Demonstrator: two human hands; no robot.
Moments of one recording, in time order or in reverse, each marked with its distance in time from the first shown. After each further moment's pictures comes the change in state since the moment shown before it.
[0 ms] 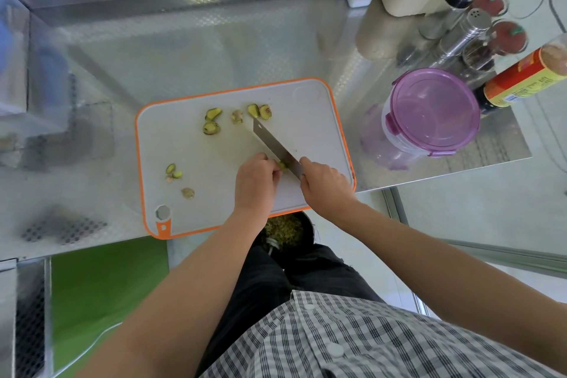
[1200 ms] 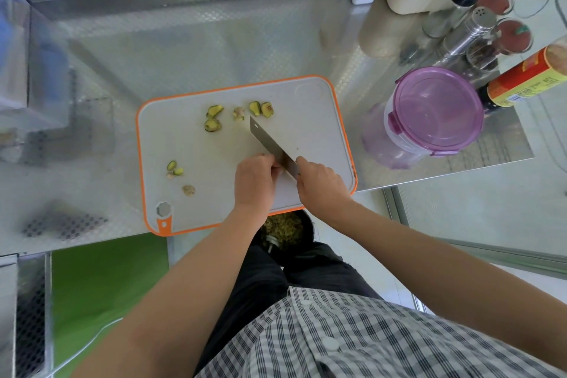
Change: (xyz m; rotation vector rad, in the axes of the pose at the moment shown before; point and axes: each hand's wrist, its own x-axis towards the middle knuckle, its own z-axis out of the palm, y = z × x) left_hand 0.002 -0.008 0.005 -0.042 0.000 -0.049; right_hand 0.000 -0.011 0.002 0.014 0.005 0.009
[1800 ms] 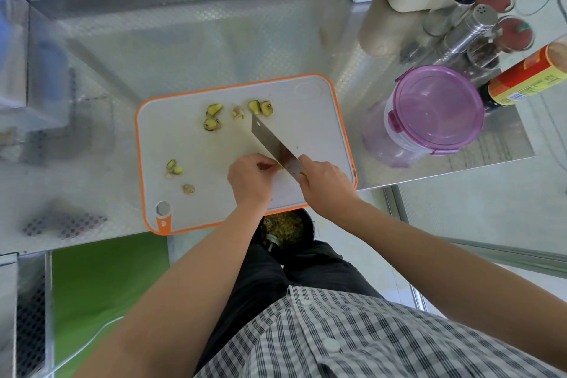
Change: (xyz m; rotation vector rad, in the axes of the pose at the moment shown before) left_hand -0.001 0.010 -0.005 -0.346 0.062 -0.349; right_hand -0.007 0.004 -0.013 0.036 -0.014 -0.028
